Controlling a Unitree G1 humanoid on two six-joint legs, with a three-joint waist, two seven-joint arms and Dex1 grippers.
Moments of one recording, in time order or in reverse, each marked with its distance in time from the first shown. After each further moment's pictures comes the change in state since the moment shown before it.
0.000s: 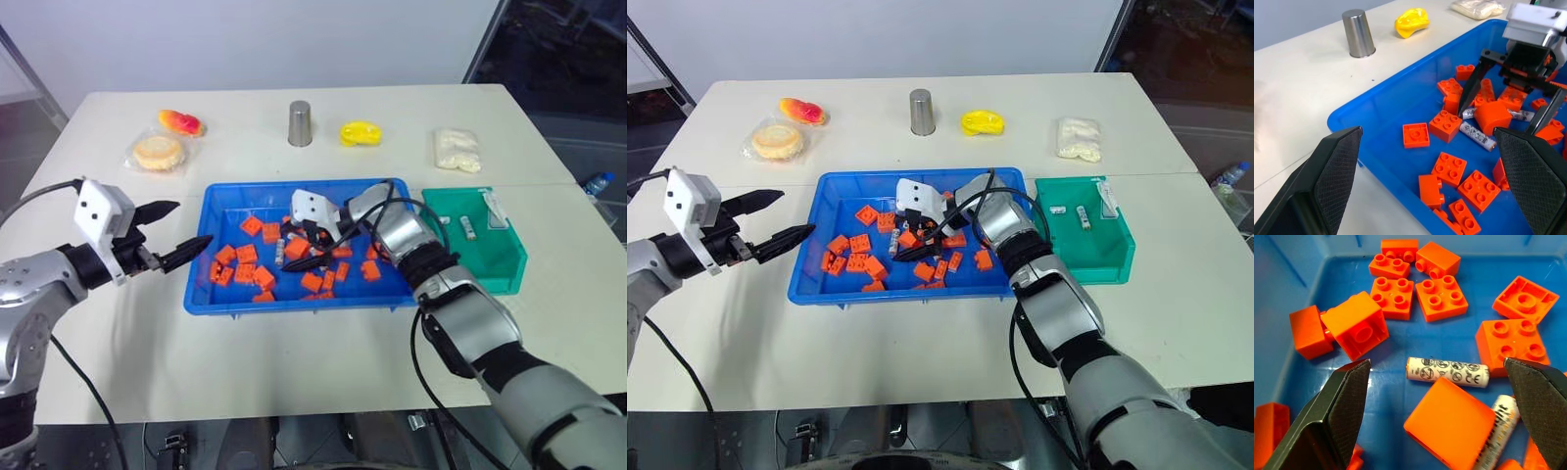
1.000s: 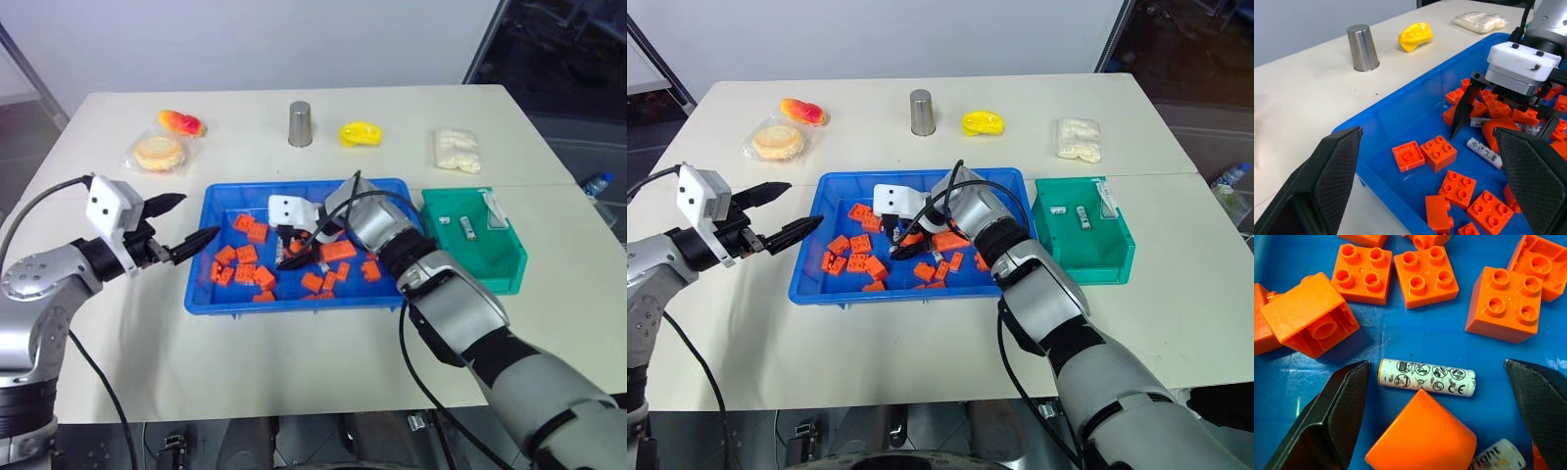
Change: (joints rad) left arm -0.055 -0.065 -0.053 0.075 0.046 -0.080 0.009; right arm -0.120 0.052 0.127 0.088 -0.147 0.057 -0.081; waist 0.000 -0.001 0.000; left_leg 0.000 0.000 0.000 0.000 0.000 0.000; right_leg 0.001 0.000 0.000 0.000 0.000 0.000
